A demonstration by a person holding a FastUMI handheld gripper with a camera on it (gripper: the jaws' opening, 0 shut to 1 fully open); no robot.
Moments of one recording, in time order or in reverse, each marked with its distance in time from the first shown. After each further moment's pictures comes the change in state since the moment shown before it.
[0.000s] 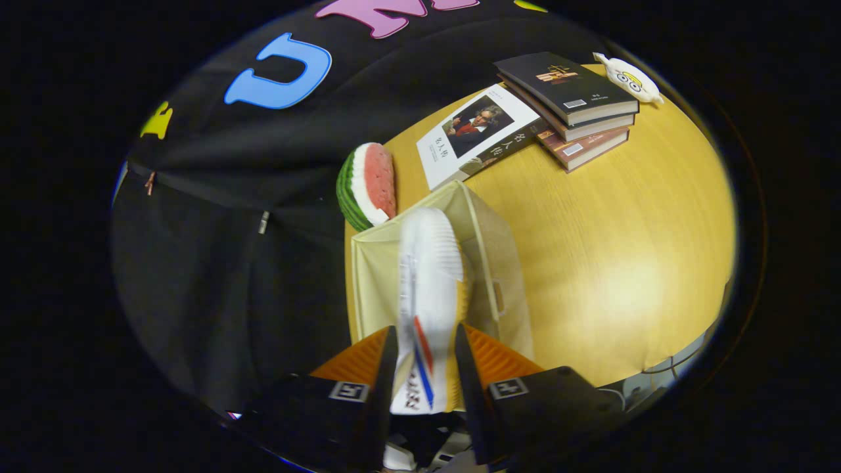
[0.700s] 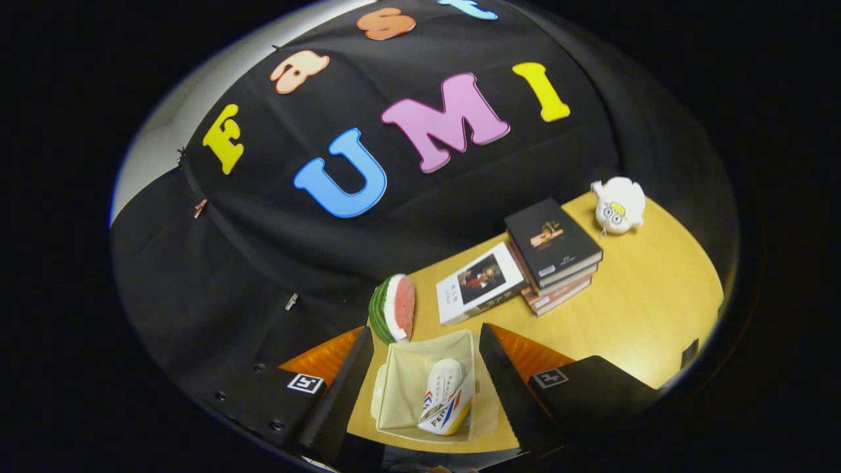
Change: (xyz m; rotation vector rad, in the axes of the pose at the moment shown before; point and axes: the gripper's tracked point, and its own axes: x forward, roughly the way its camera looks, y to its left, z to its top) arm -0.181 0.030 0.115 -0.276 -0.629 -0.007
